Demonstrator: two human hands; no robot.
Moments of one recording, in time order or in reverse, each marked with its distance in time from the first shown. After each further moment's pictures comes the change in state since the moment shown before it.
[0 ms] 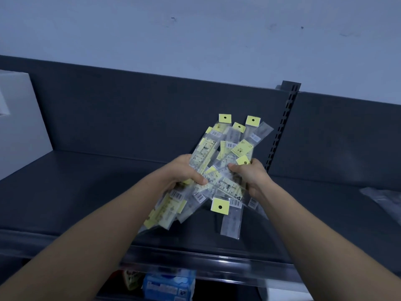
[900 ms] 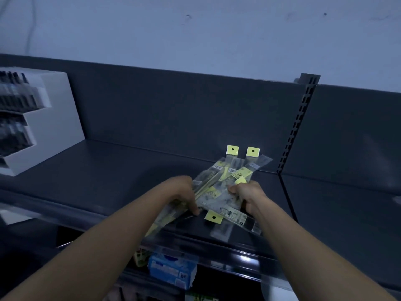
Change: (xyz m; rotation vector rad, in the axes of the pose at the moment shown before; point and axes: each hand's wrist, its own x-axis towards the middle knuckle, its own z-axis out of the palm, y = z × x) left_hand -0.042 -0.010 0.038 0.748 0.021 -0.380; right_hand 0.008 0.059 0.000 -0.112 -0.121 0.157
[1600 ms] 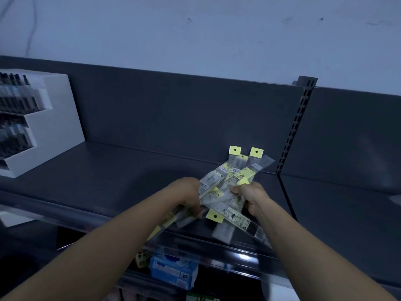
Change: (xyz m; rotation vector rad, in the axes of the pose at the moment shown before) left_hand -0.006 0.006 0.007 0.123 0.034 0.120; right_hand 0.000 0.003 -0.003 0.039 0.012 0.011
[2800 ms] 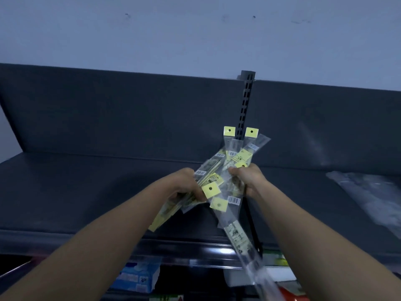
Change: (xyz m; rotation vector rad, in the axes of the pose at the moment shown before) left_hand 0.033 0.093 0.013 -0.597 -0.055 0.080; right_hand 0.004 -0.018 -0.111 0.109 0.146 -0.113
